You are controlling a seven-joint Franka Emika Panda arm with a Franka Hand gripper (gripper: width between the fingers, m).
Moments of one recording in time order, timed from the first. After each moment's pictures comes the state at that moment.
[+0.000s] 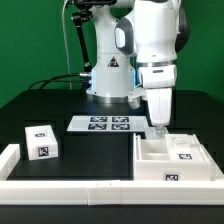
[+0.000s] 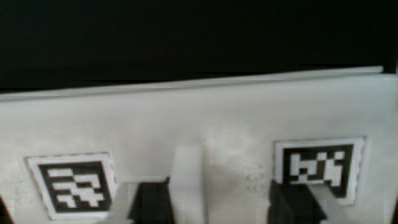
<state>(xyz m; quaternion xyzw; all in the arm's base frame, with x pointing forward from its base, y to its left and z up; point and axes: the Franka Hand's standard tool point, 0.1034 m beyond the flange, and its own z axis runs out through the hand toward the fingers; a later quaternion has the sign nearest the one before) 0.403 0.099 0.013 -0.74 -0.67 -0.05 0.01</state>
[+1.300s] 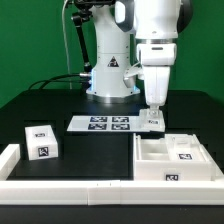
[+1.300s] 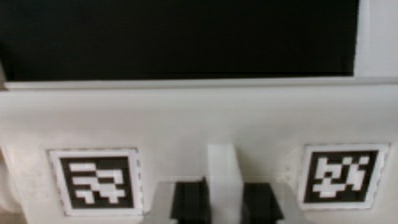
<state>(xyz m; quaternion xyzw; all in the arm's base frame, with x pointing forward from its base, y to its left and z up) 0.423 0.074 0.063 -0.74 -0.67 -0.02 -0.01</state>
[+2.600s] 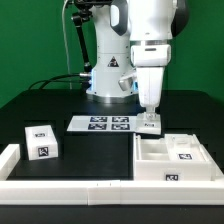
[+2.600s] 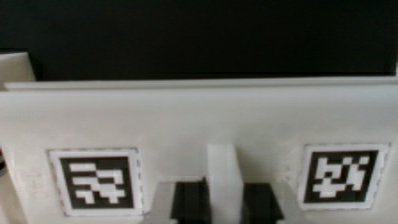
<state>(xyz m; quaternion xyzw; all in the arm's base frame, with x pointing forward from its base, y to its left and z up) 0.431 0.073 0.059 -0.75 -0.66 -0.05 -0.02</state>
